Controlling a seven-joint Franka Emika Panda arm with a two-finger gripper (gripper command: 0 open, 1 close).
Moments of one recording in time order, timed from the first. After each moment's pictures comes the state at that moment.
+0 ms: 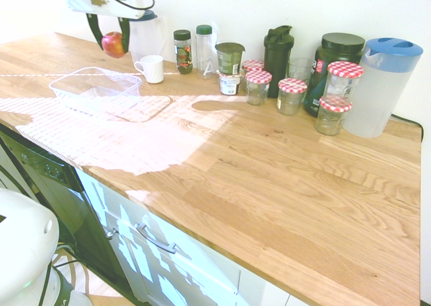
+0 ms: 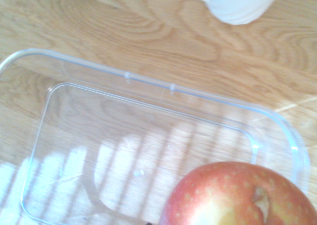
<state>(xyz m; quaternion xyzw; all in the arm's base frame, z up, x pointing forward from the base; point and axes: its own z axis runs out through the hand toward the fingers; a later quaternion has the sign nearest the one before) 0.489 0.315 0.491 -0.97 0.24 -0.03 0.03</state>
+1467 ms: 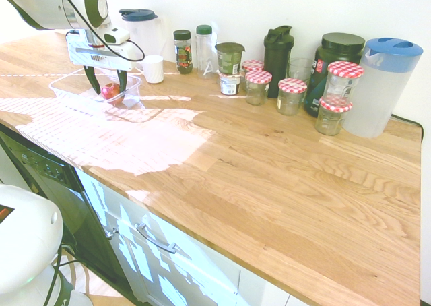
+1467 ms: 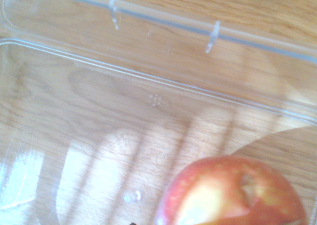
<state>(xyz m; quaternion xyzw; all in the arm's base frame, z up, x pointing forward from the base) 0.499 0.326 0.371 -0.97 0.25 -0.01 0.01</state>
